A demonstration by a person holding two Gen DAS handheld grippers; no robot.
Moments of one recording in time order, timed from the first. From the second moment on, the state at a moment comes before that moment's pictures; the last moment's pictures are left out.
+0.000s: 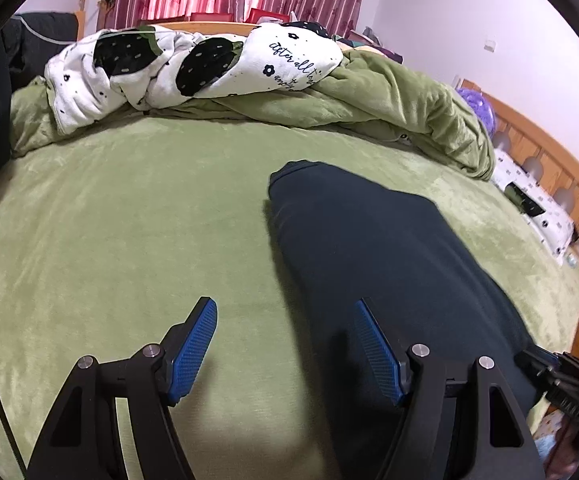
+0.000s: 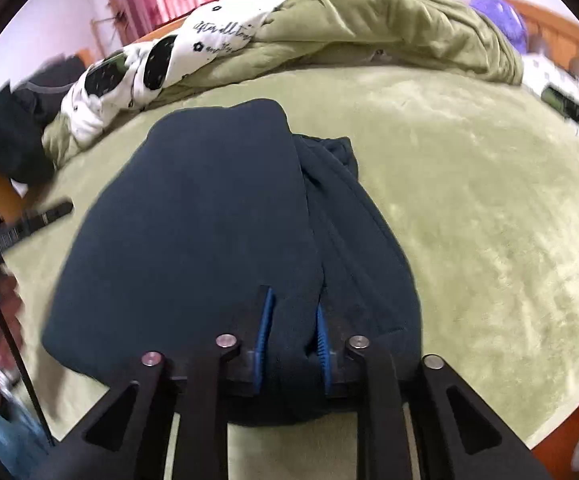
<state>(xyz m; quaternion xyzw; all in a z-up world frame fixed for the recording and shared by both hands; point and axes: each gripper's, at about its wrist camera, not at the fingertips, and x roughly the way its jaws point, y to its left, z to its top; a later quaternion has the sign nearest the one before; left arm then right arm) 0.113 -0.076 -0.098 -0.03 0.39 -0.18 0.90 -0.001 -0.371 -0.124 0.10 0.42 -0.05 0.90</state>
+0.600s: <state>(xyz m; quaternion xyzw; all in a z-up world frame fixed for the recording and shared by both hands) 0.103 -0.101 -0.096 0.01 0.38 -0.20 0.90 -0.012 -0.378 -0.090 0.06 0.36 -0.07 0.93</state>
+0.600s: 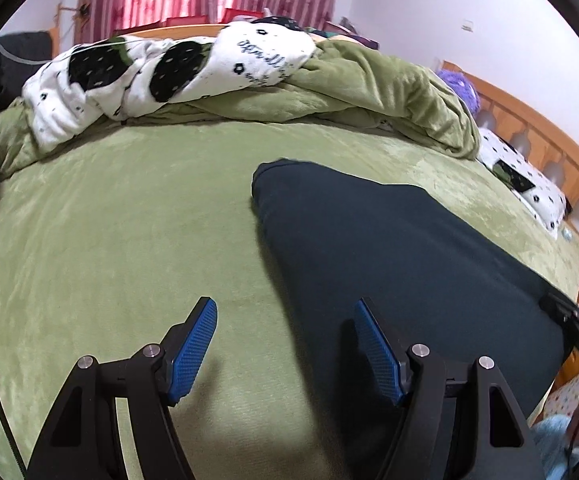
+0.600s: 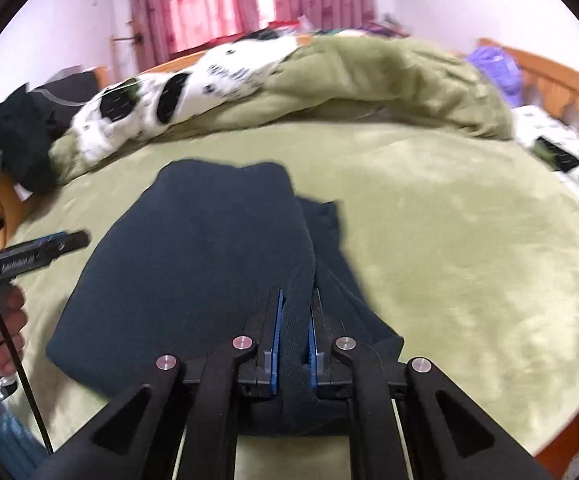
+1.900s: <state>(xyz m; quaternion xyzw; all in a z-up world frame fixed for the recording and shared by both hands) 0.043 -0.122 -0.139 0.03 0.43 -0.23 0.87 0.003 -0.419 -0.146 0.07 0.44 -0.10 0.89</state>
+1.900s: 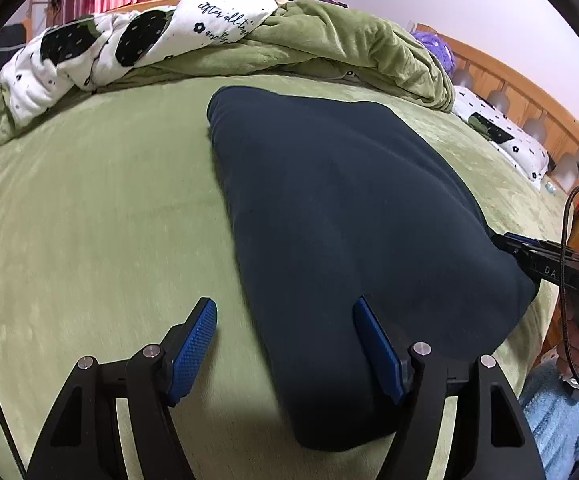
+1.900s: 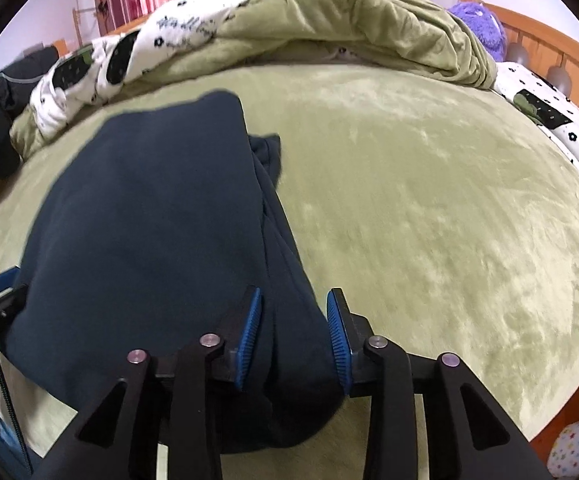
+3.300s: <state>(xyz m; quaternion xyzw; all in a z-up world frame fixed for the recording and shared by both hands) 0.053 -0.124 -0.125 0.01 0.43 -0.22 0.87 0.016 -0.430 -0.118 0.12 0.43 -0.06 0.90</state>
